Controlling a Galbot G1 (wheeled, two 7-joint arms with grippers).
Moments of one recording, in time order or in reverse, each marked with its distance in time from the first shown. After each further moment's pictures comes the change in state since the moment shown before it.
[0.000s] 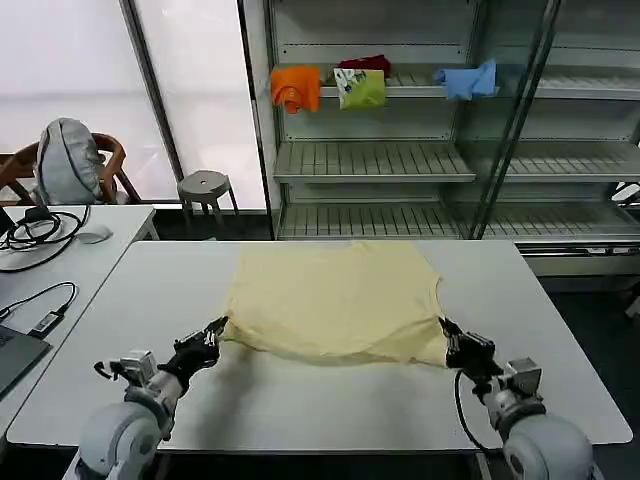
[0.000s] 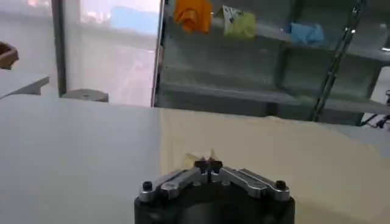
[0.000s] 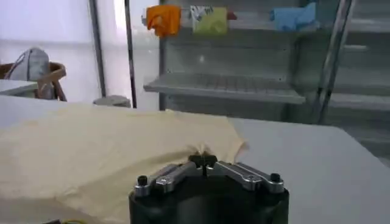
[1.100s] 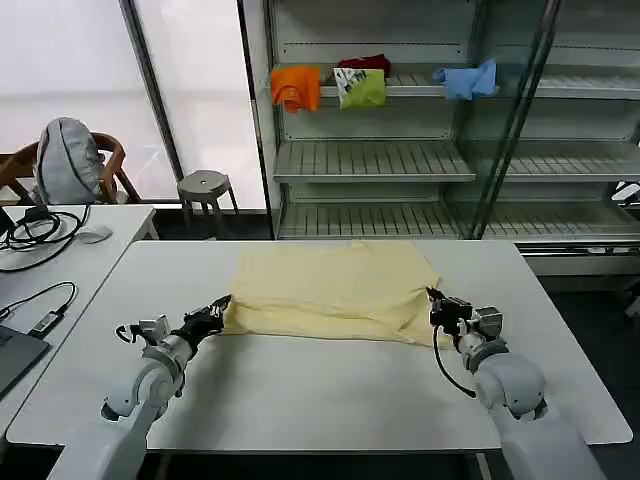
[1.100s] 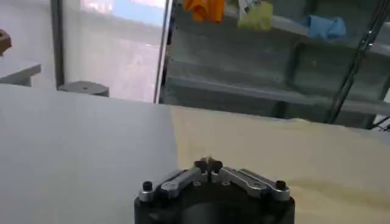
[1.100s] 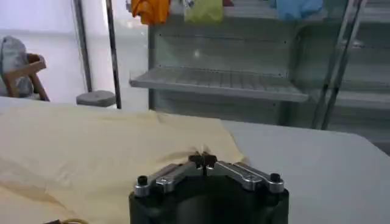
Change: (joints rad) left arm -0.232 0.014 0.095 0.290 -0.020 -0.034 0.056; right arm 0.235 0.048 -0.121 -0.260 -0.042 -0.003 -0.002
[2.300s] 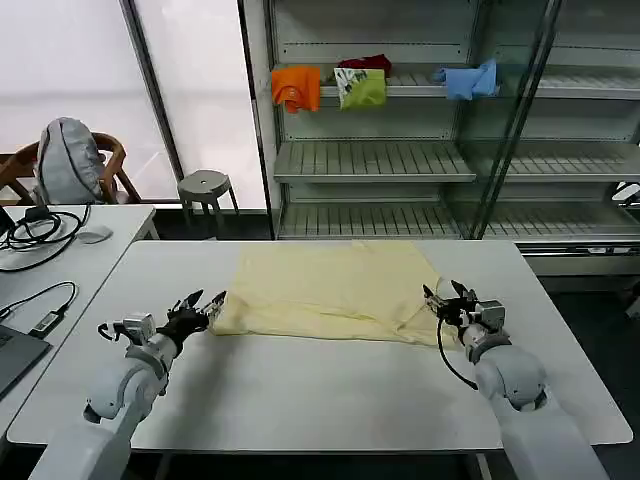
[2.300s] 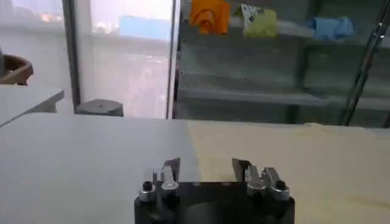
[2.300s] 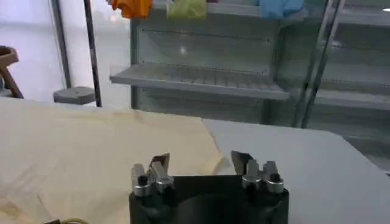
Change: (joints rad) left arm 0.073 0.057 -0.035 -0.103 0.039 0.002 -0.037; right arm -0.072 -0.029 0.057 0.076 0.003 -0.044 0.047
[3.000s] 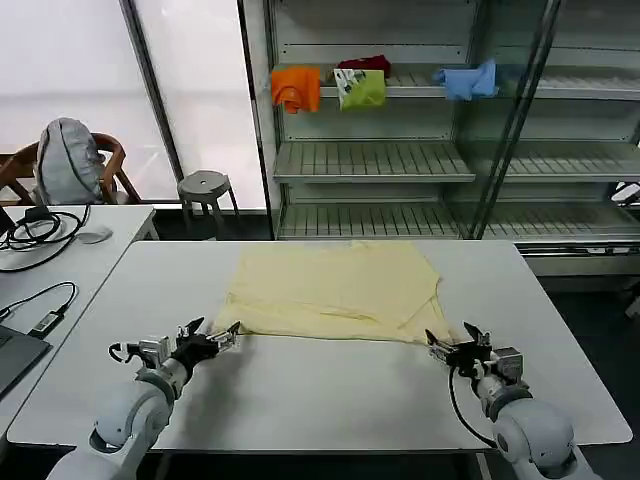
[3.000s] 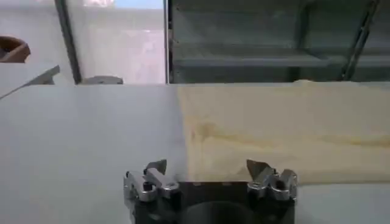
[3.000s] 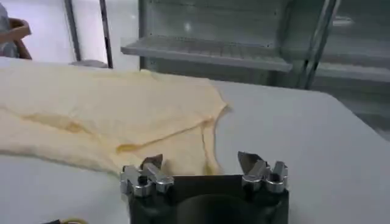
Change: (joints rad) left arm 0.074 -0.010 0.030 -0.077 0.050 0.099 -0.077; right arm -0.213 -0.019 0.045 0.129 0.017 -0.034 0.010
